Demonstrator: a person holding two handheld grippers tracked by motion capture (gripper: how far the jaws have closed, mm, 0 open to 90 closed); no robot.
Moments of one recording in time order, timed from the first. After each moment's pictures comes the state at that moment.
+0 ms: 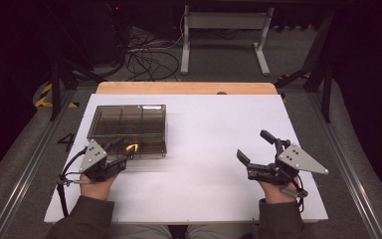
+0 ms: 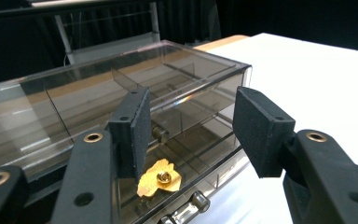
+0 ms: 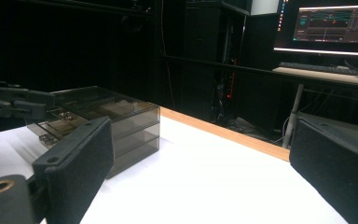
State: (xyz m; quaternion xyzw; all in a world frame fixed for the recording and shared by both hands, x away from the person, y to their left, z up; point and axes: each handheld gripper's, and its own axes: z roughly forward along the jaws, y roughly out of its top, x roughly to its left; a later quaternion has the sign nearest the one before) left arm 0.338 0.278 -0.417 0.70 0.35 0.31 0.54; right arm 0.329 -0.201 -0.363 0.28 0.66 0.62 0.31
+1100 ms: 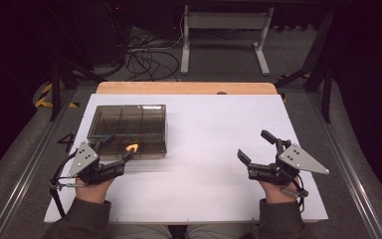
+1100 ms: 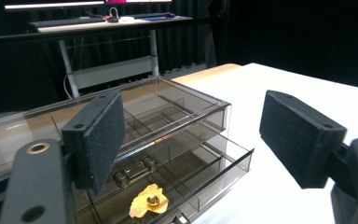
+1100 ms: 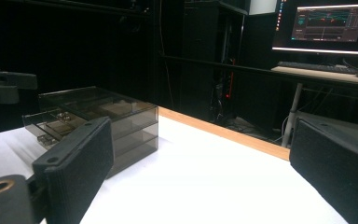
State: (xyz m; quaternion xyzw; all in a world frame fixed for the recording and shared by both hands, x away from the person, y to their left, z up) left arm 0.320 0.280 -0.398 0.67 0.34 0.31 0.57; right arm 0.330 -0.203 -0.364 0.28 0.66 0.62 0.32
